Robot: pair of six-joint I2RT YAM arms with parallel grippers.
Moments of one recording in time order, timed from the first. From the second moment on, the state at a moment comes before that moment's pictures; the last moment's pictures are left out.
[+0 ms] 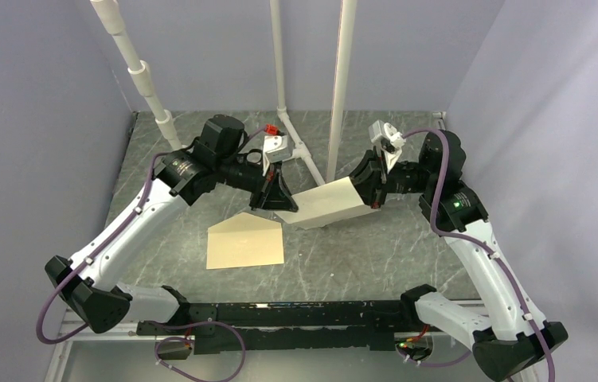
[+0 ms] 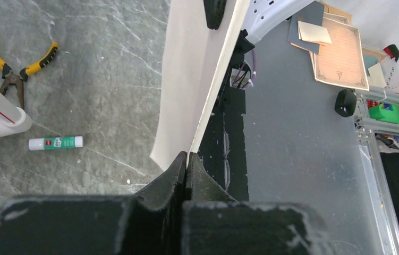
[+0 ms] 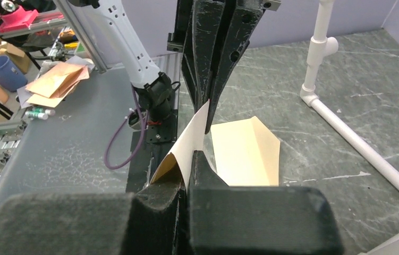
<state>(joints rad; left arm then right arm) -0.66 1.32 1.48 -0.75 0.94 0.15 0.37 0.97 1.17 -0.28 -1.19 0.05</state>
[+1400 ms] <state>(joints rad) -0.70 1.33 1.55 -1.02 0.78 0.32 0.54 1.15 1.42 -0.61 -0.98 -0.25</state>
